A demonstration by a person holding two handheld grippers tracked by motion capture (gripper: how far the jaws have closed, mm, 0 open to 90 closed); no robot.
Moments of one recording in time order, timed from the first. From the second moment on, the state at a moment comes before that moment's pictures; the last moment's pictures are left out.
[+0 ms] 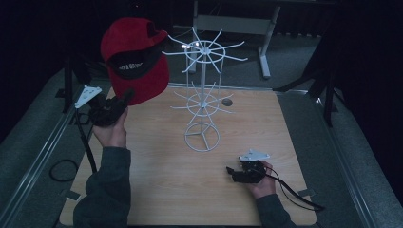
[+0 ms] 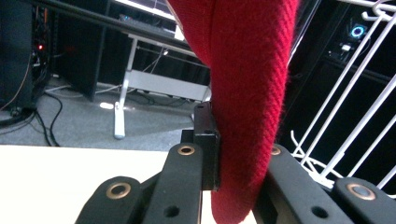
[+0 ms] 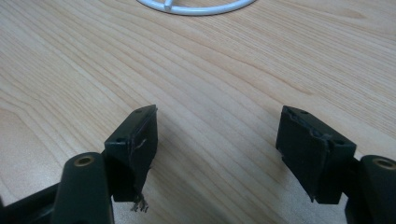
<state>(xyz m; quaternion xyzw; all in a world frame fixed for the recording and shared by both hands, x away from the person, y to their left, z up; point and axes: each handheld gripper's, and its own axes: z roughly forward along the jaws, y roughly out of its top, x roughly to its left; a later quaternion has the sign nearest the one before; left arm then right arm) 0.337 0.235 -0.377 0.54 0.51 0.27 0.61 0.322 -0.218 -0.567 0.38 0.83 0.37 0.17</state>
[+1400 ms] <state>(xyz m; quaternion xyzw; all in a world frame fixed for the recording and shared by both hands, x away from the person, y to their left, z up) 0.321 0.226 -0.362 0.54 0.47 0.27 0.64 0.322 -0.218 -0.567 0.38 0.83 0.37 0.17</state>
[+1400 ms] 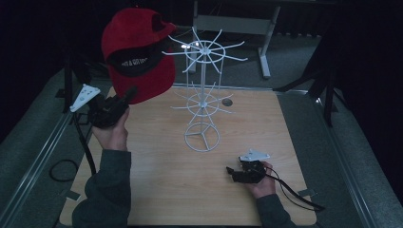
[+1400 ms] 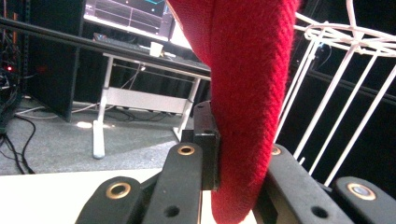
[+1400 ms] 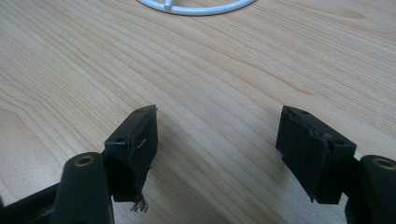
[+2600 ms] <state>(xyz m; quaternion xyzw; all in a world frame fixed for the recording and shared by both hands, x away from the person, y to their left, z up) 0.317 0.220 -0.391 0.57 0.45 0.23 0.65 0.322 -0.218 -0.567 0.38 0.83 0.37 0.17</state>
